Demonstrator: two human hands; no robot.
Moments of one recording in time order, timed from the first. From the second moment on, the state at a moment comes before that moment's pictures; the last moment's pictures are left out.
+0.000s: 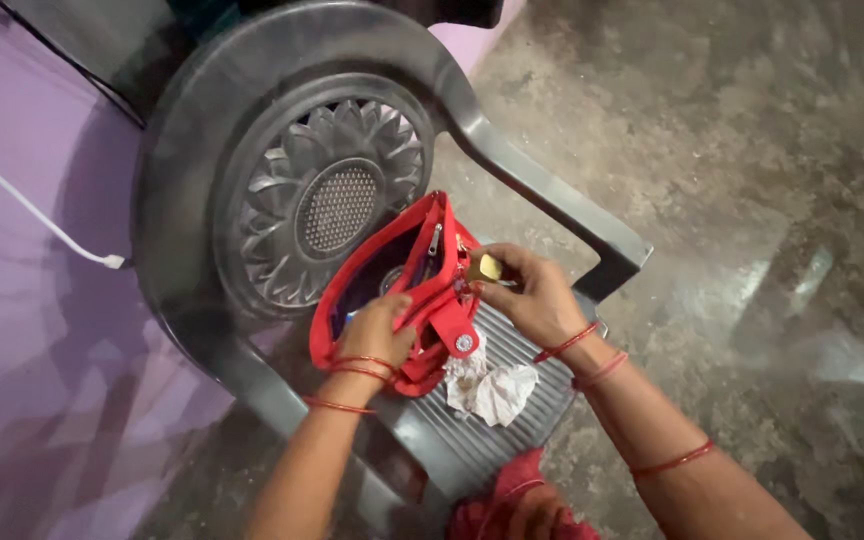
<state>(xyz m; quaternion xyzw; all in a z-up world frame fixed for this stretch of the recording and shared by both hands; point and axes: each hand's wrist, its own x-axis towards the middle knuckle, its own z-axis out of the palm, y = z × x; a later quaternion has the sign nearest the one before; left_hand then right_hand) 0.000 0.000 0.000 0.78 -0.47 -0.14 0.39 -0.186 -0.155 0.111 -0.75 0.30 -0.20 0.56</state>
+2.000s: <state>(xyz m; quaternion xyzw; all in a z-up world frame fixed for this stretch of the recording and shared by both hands) -0.020 -0.061 -0.175 0.69 -0.06 -0.47 0.55 -0.136 -0.169 -0.101 -0.93 0.25 -0.05 0.25</state>
